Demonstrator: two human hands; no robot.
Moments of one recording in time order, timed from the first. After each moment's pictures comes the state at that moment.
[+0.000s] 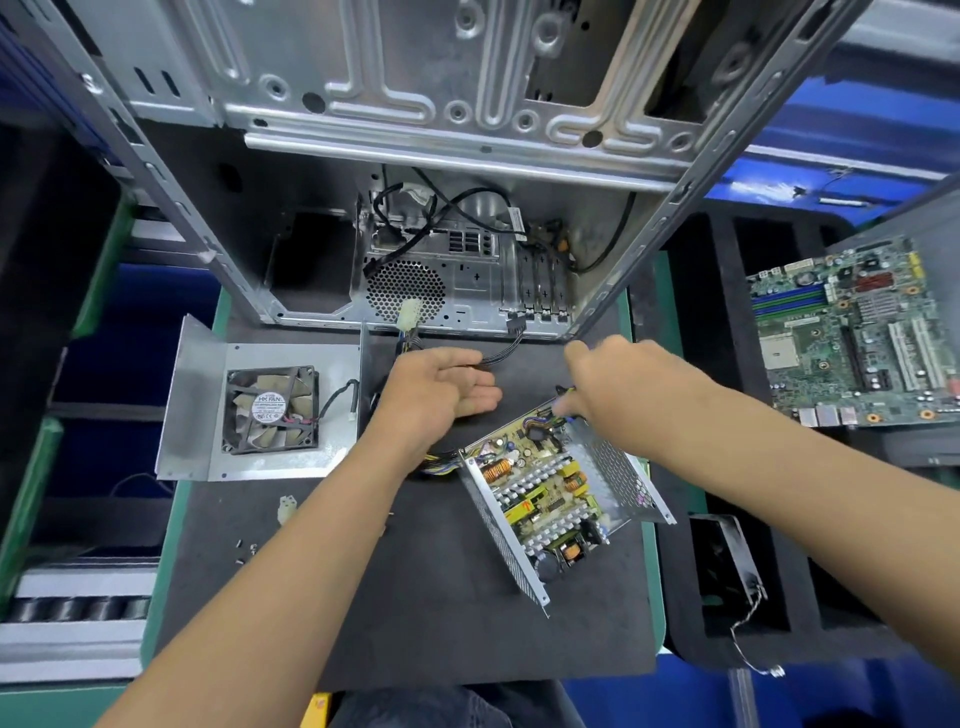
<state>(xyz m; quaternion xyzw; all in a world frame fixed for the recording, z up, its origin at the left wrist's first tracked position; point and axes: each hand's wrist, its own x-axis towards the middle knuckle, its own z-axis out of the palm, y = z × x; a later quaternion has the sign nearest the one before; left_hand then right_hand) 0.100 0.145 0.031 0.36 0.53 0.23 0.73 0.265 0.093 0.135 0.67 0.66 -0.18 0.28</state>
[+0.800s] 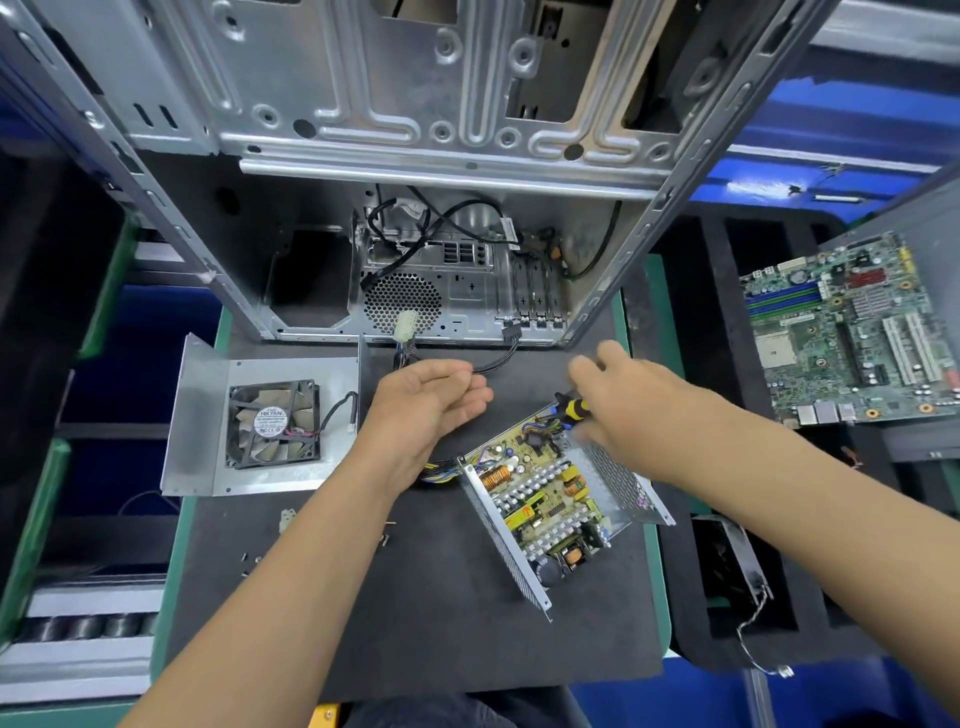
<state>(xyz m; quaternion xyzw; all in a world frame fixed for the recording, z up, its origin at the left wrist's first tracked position) 0.091 0.141 0.026 0.26 0.50 0.29 0.78 0.273 0.074 0.134 0.65 0.69 -0.16 0.28</state>
